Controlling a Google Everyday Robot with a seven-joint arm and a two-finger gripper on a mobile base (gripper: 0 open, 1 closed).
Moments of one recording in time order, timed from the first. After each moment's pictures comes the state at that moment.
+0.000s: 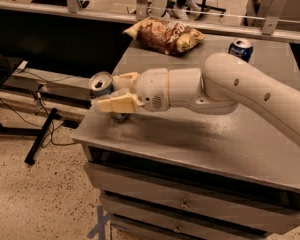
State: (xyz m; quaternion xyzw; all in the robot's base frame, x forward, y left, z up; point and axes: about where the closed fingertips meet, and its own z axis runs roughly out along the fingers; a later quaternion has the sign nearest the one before) arm 0.523 0.082 0.900 -0.49 0.59 0.42 0.48
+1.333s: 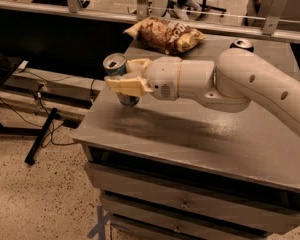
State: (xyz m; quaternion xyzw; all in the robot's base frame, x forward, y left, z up) arm 0.554 0.055 0.927 -0.45 0.60 0.38 0.54
